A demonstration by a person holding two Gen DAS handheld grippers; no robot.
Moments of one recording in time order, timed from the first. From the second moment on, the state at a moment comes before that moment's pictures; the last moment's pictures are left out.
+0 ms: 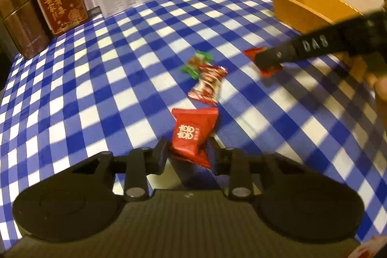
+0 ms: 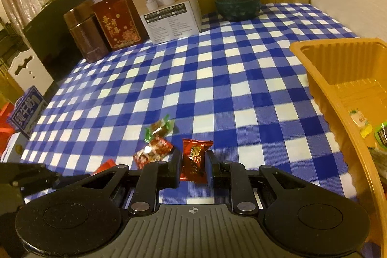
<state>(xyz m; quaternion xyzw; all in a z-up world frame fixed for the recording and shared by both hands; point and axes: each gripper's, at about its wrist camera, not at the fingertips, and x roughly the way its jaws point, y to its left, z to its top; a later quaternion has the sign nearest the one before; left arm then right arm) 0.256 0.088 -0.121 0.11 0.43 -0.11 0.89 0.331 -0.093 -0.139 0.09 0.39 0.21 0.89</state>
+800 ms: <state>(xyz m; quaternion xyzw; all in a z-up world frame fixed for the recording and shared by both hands) 0.258 0.068 -0.130 0.14 0.39 -0.12 0.90 0.318 -0.102 -0.138 0.10 0.39 0.21 0.89</state>
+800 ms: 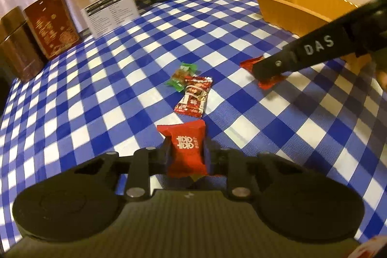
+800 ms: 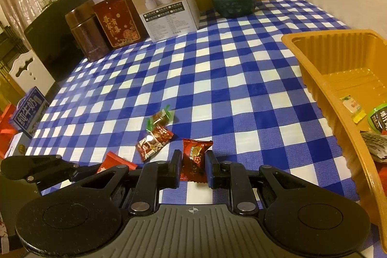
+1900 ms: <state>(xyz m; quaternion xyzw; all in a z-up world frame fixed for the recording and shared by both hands) 0.093 0.005 -0.015 -0.04 0.33 -0.04 0.94 0.128 -0.188 -0.055 0.11 0.33 0.18 0.92</state>
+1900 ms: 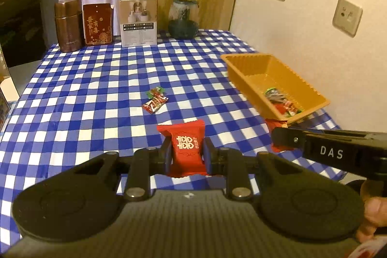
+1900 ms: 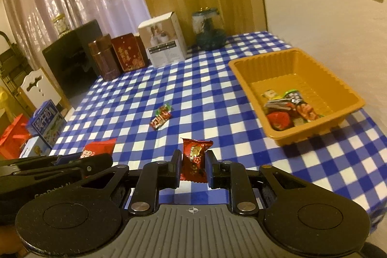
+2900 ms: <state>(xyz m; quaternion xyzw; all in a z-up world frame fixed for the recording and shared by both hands) 0.076 -0.067 0.005 -0.03 0.33 -0.10 0.94 0.094 -0.267 -0.039 0.12 0.30 0.12 0.94</state>
